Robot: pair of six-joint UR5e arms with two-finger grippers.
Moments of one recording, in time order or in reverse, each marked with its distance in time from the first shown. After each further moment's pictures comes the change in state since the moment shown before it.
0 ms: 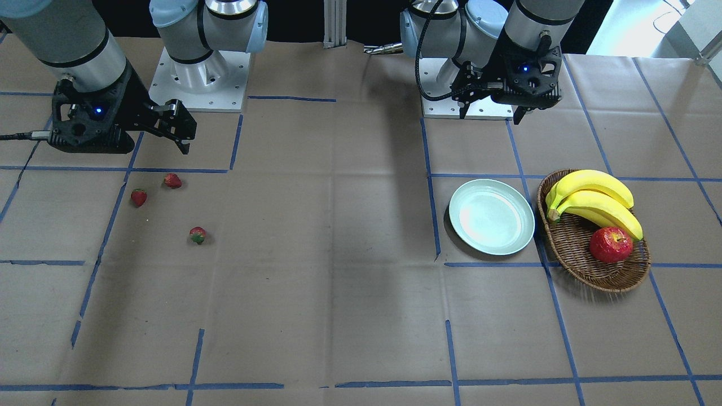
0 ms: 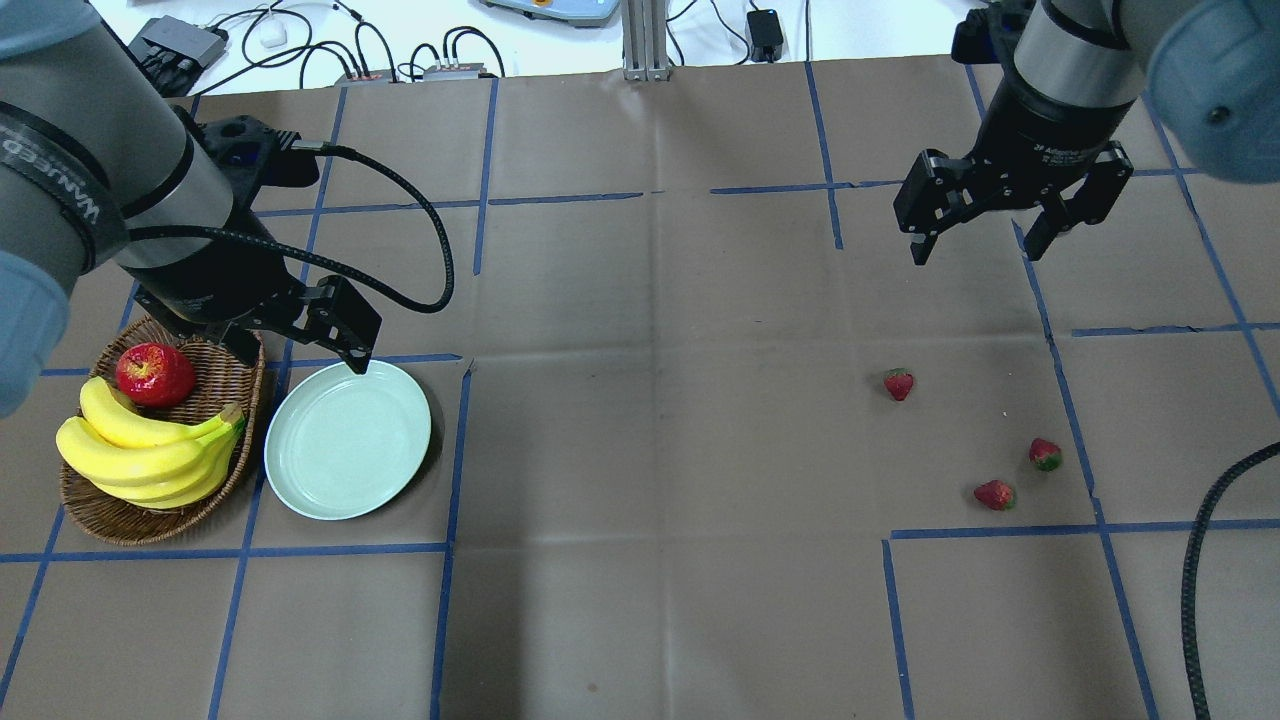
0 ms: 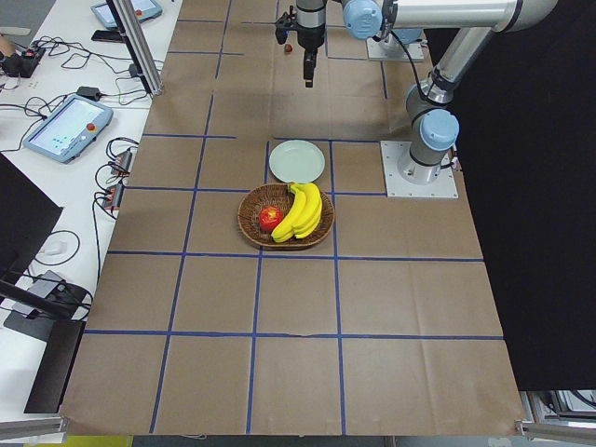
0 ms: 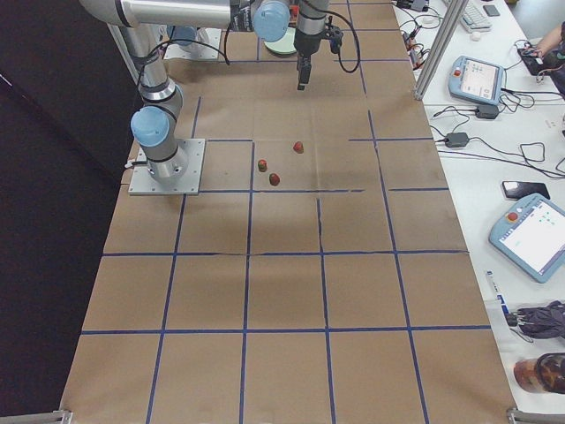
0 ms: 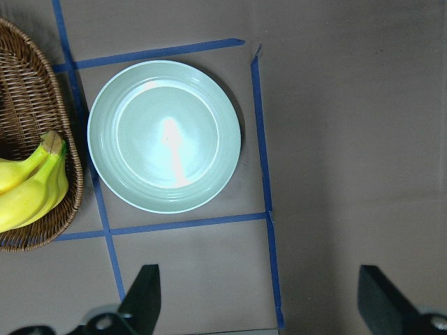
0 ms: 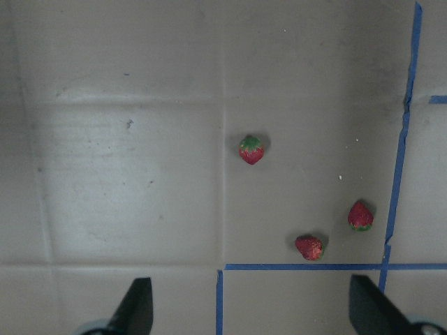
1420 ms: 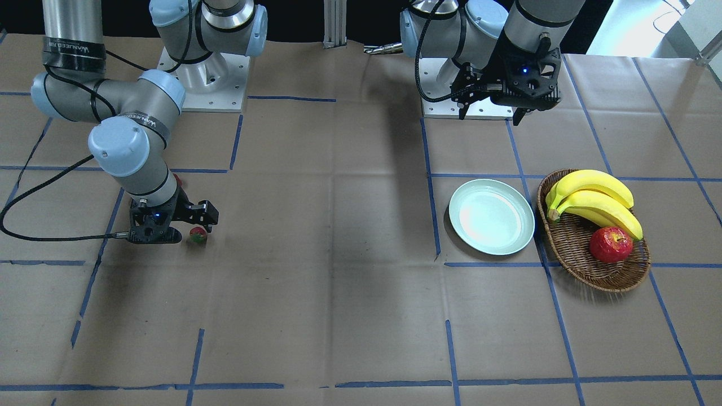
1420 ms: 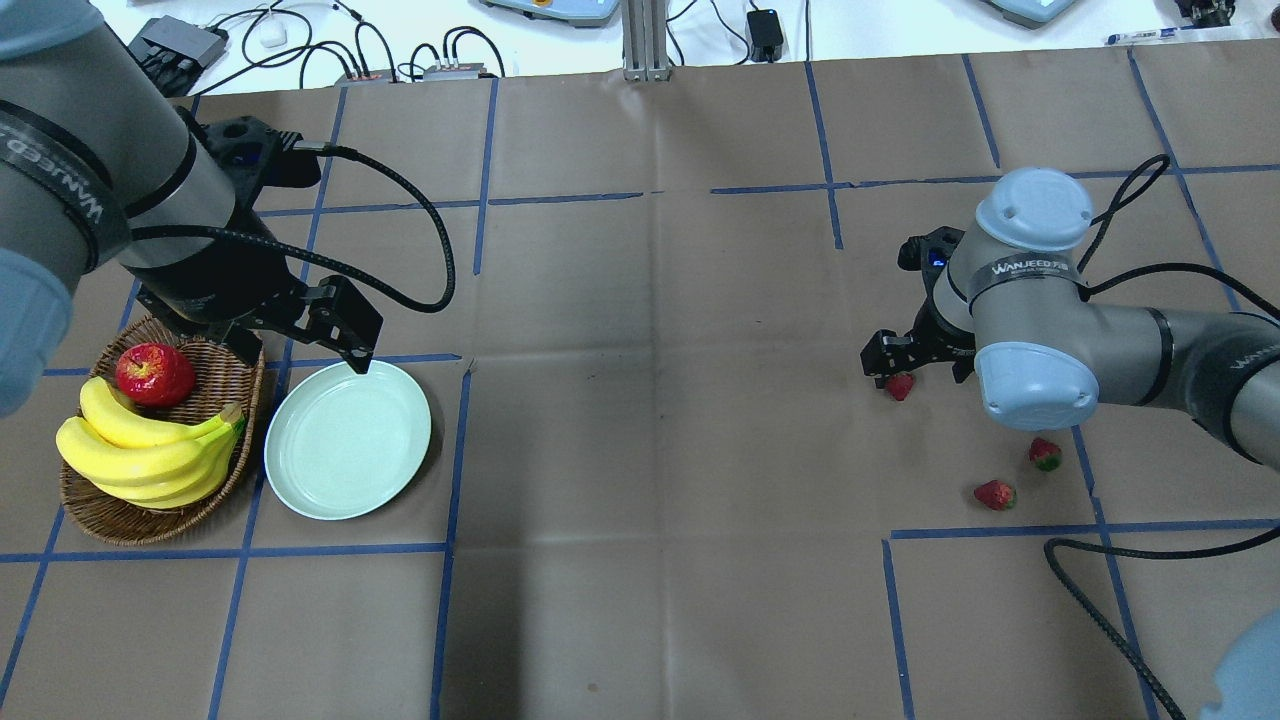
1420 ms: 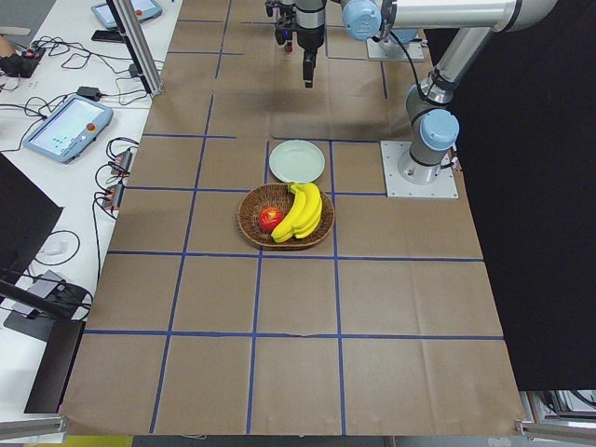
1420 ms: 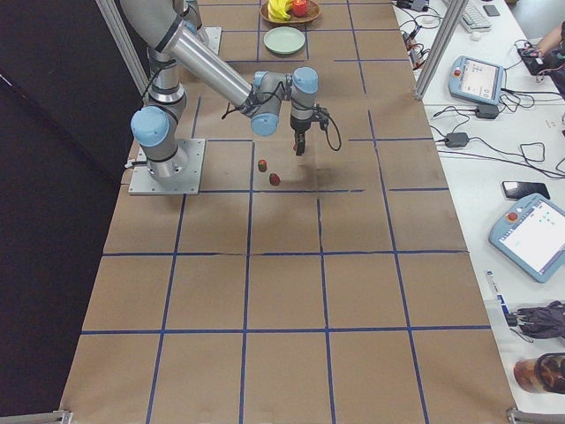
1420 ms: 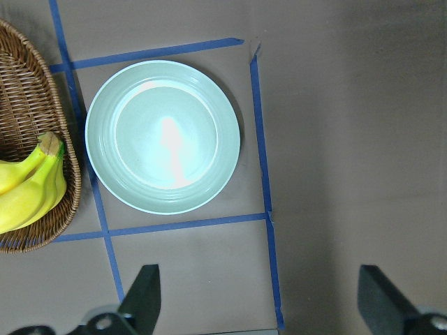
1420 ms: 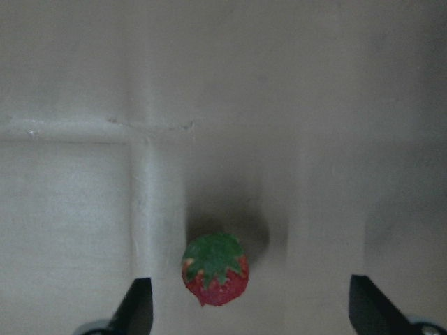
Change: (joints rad) left arm 0.000 -0.002 0.000 0.001 -0.002 0.001; right arm -0.066 0.247 0.478 -0.792 -0.001 -0.087
